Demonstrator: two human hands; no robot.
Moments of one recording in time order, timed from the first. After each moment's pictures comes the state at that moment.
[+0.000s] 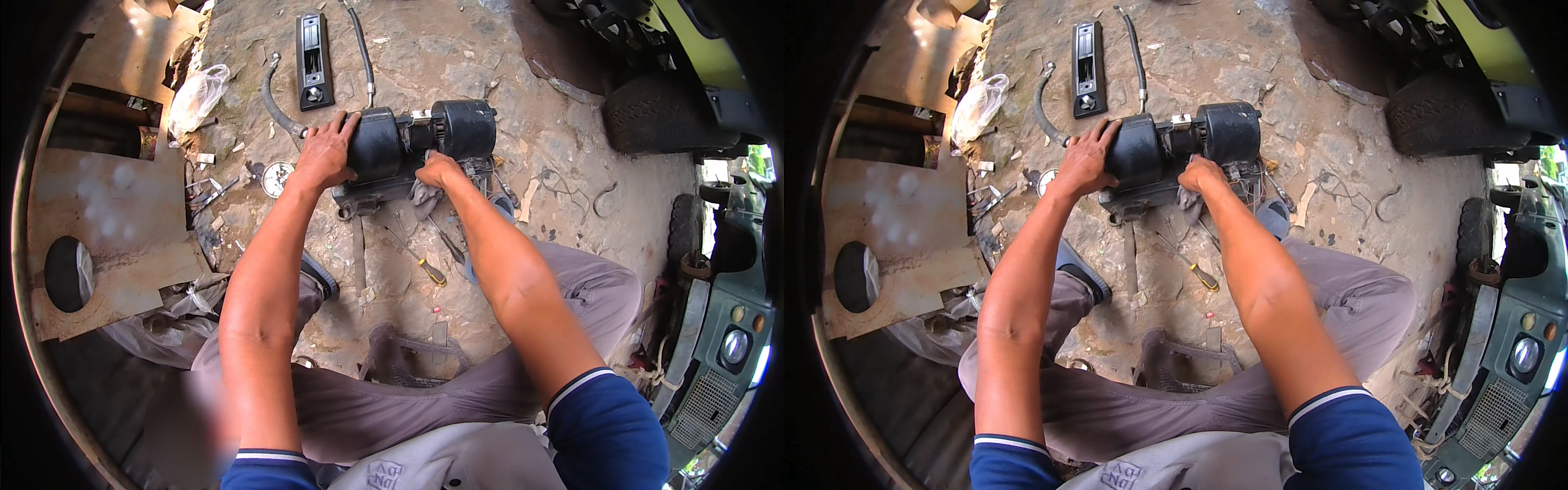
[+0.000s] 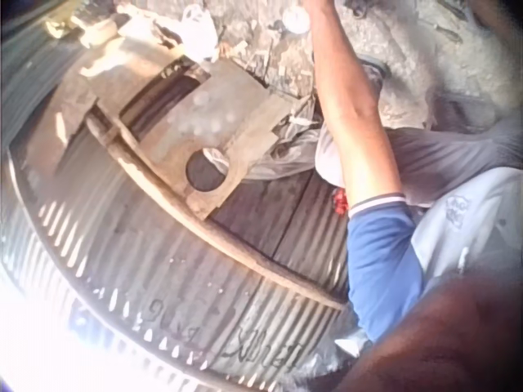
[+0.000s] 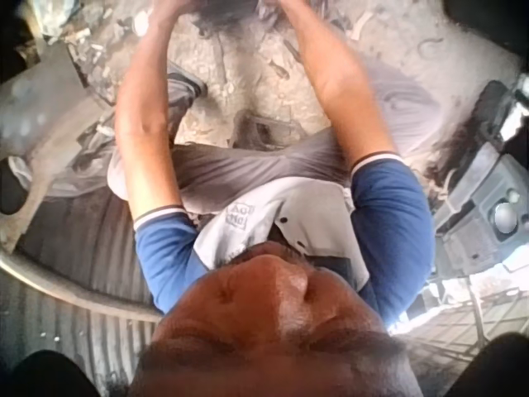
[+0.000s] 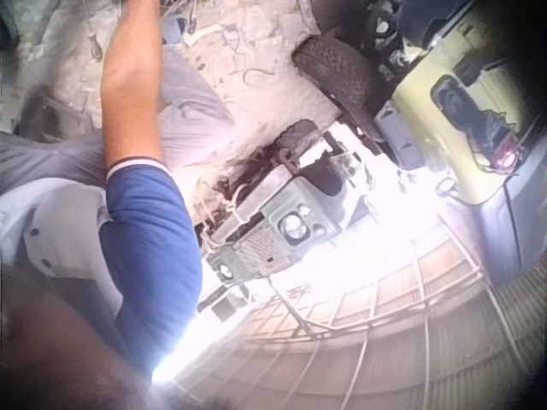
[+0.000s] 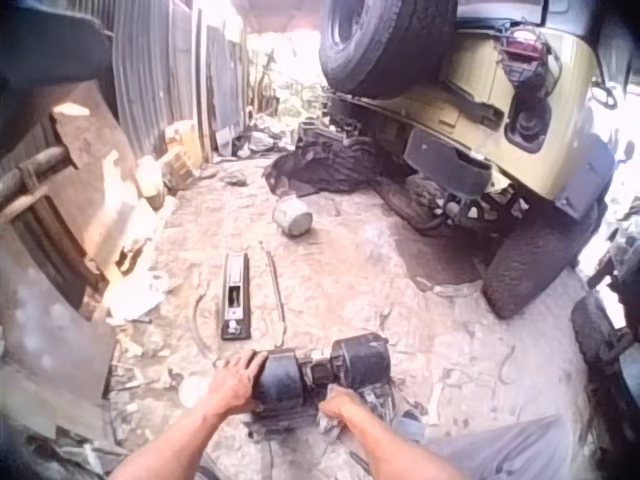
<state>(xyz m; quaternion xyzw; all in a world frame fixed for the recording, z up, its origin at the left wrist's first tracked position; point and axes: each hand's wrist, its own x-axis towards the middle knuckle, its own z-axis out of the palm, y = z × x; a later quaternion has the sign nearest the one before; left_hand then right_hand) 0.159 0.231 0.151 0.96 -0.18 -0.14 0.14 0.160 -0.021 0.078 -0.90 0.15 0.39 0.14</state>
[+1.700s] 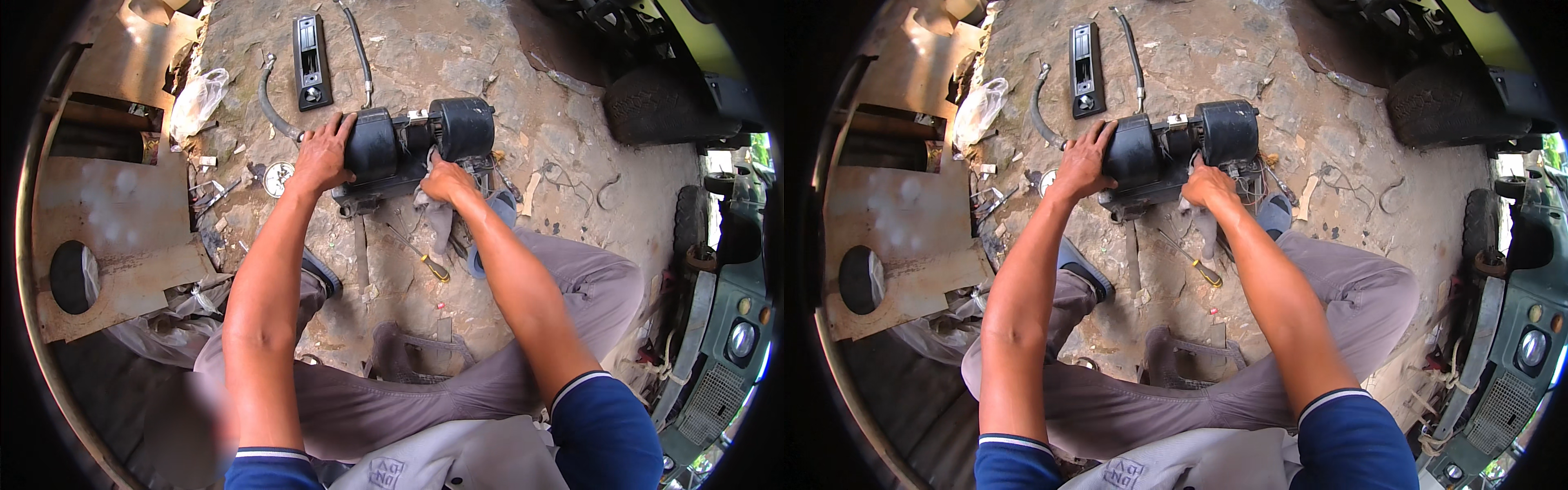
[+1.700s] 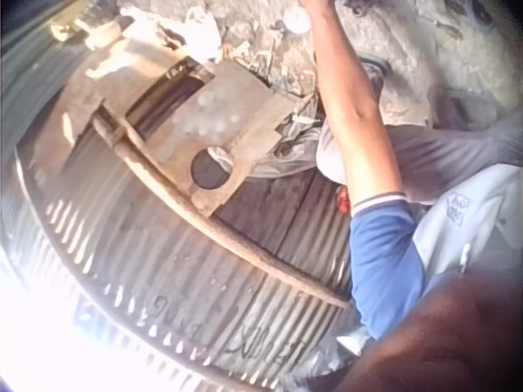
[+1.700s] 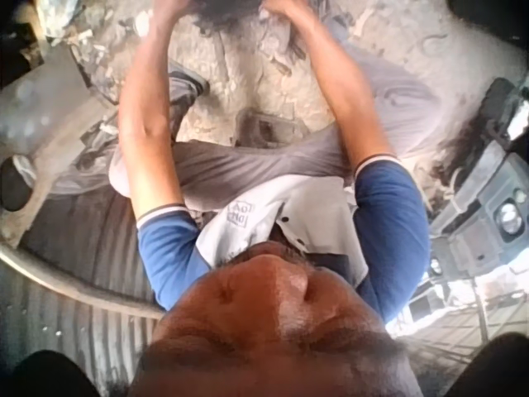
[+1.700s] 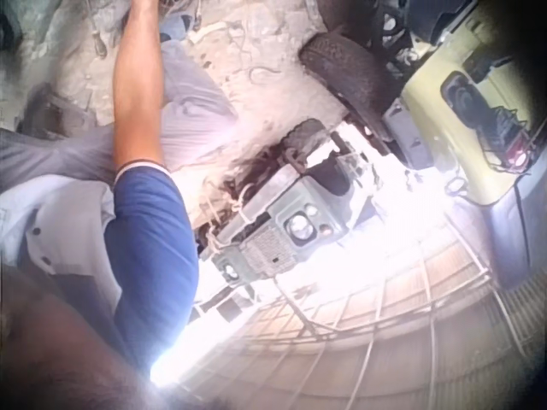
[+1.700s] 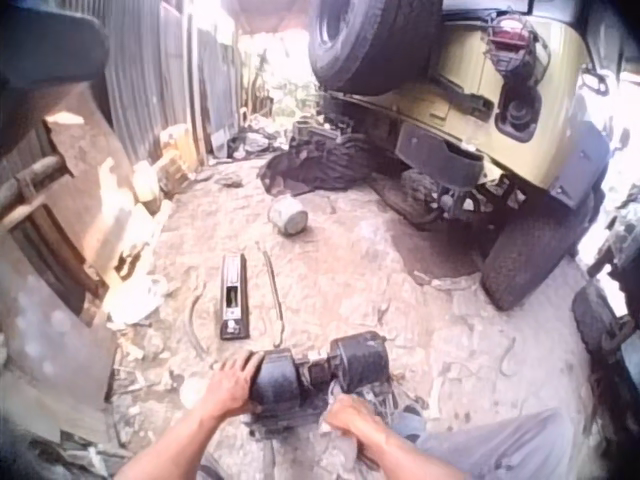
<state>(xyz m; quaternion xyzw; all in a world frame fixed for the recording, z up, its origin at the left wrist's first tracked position) 0.151 0.232 0.154 0.97 -0.17 -0.13 0.14 0.122 -0.024 0.133 -0.91 0.10 0.37 0.14</state>
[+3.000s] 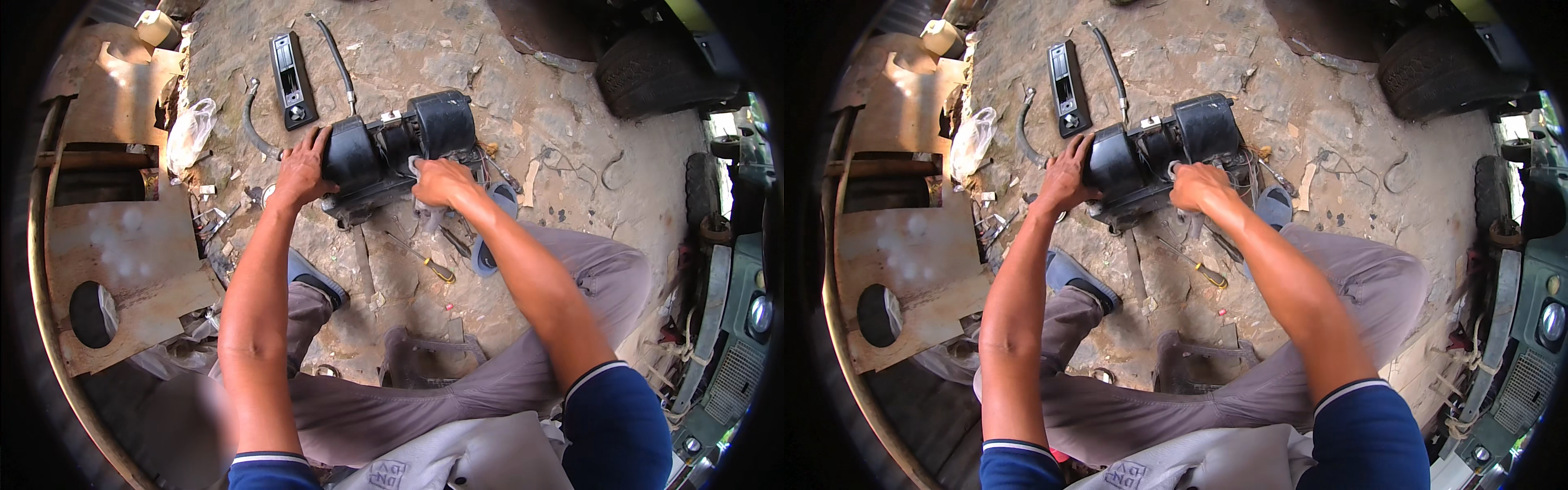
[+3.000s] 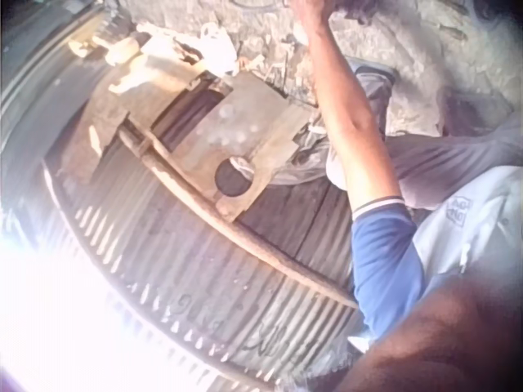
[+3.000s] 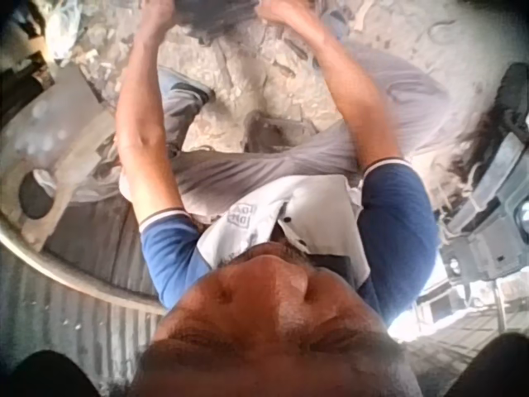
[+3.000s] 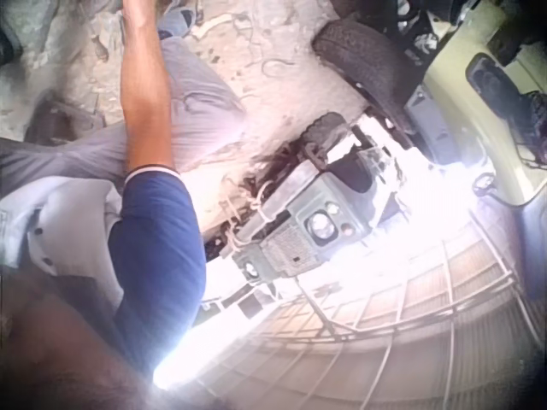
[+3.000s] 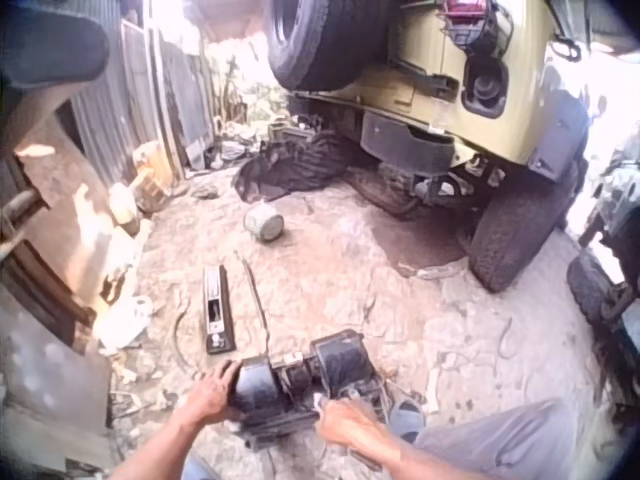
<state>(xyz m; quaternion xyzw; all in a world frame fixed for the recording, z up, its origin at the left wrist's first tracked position) 0.167 0.231 0.158 0.97 -0.18 -0.15 0.11 0.122 -0.037 0.178 -0.93 -0.01 0.34 0.15</state>
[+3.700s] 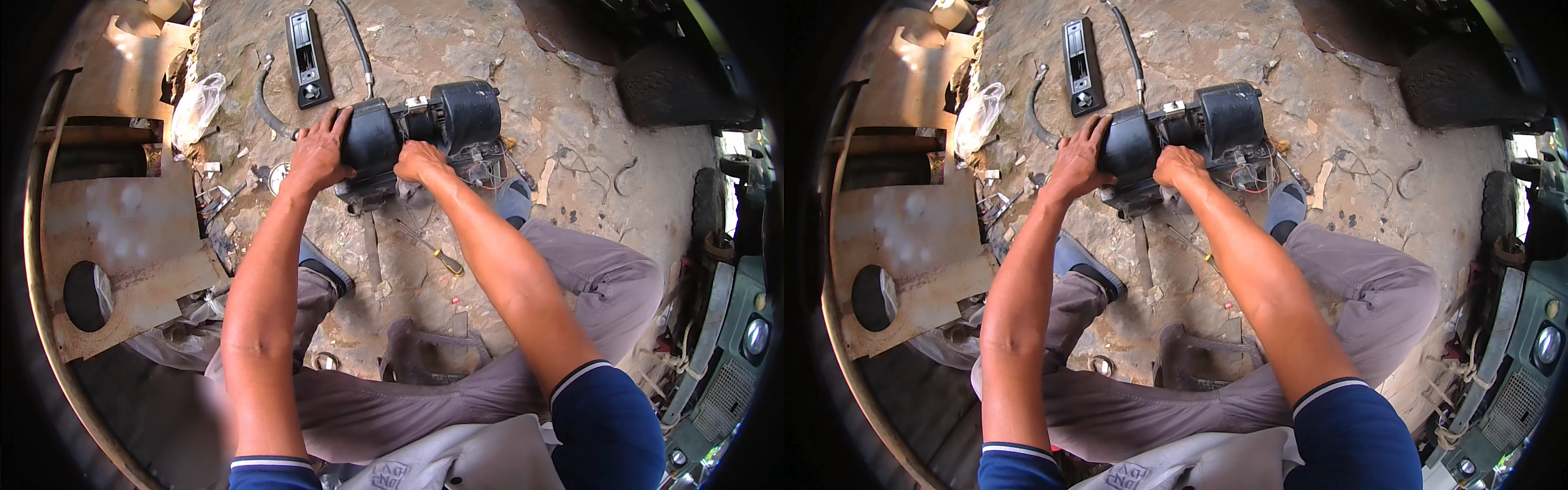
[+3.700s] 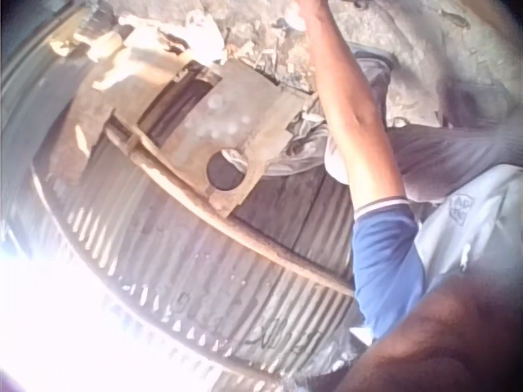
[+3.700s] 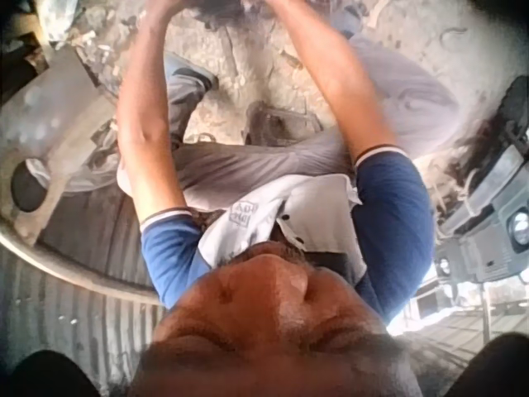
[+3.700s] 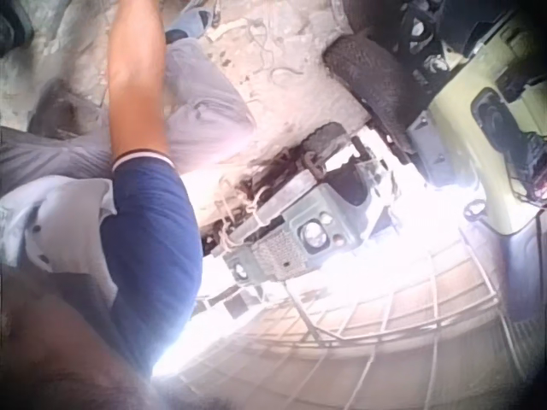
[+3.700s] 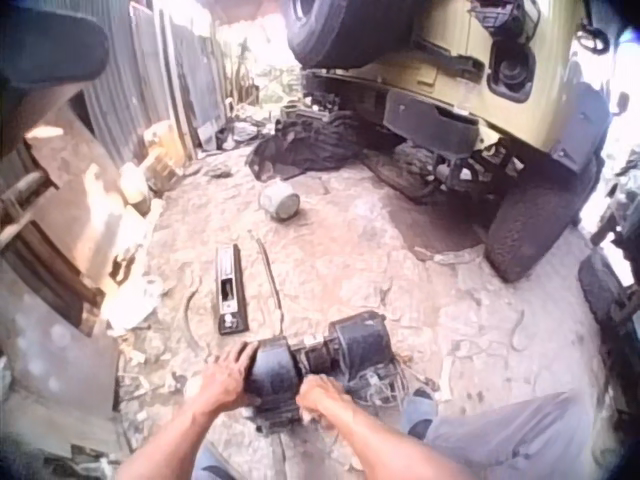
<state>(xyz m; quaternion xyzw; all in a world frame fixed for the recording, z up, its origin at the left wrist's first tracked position) 0.160 0.227 0.154 0.97 -0.18 -0.14 0.12 0.157 0.021 0.113 -0.90 0.05 0.39 0.17</state>
